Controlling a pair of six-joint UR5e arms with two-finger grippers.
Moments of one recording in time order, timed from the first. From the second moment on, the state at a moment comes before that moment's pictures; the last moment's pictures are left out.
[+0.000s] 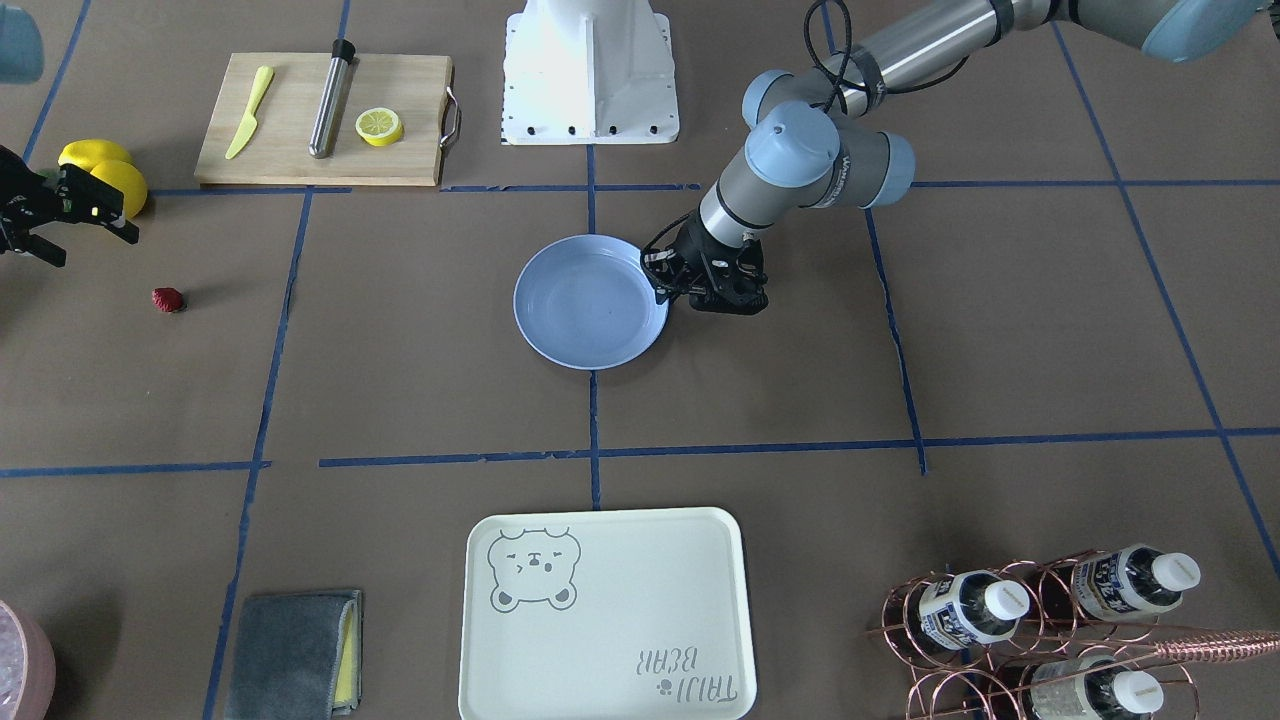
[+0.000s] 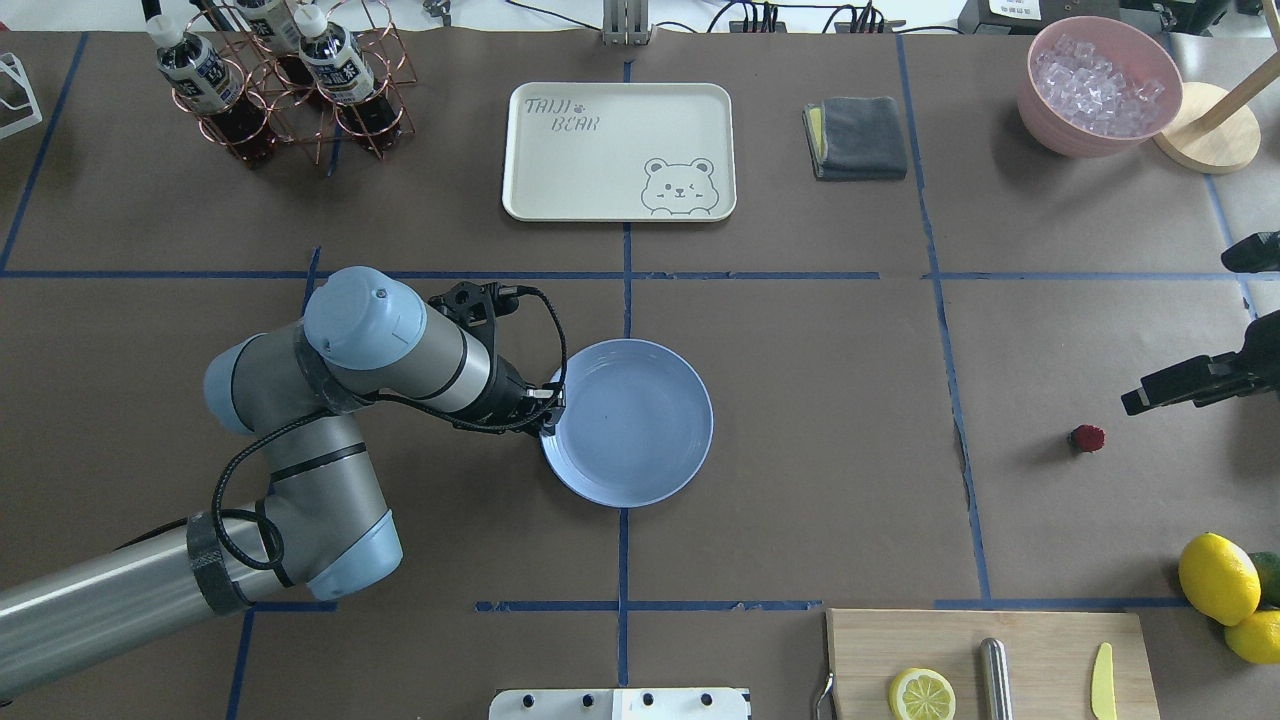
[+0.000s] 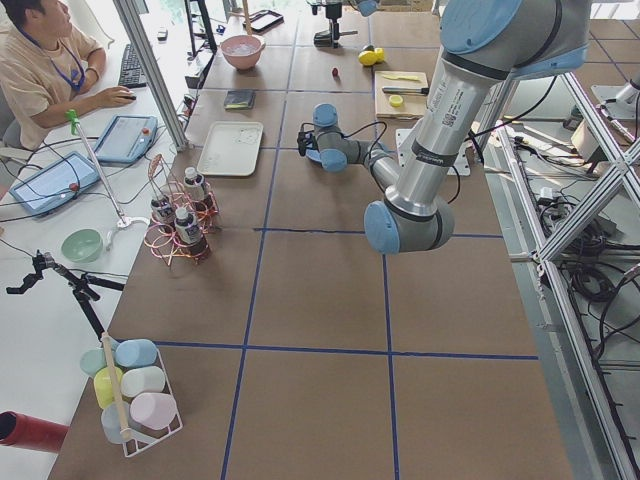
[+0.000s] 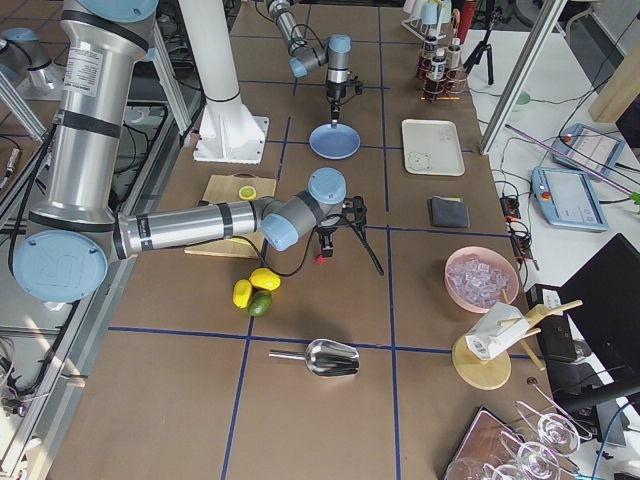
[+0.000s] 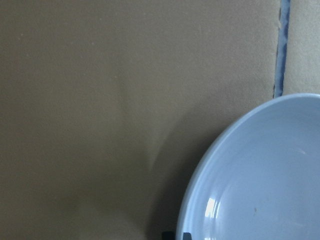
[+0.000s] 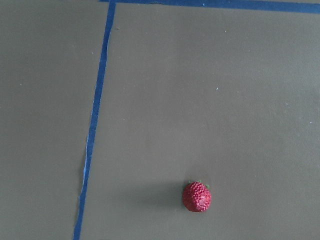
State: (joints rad) left arm -0.51 -2.12 -1.53 -2.15 -2.03 -1.40; right arm 1.02 -1.78 1.91 -1.07 2.37 0.67
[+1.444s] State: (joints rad) left arm -0.52 -2.11 -1.55 -2.16 -2.03 -1.41; right arm 0.76 -1.72 1.78 -1.07 2.06 0.79
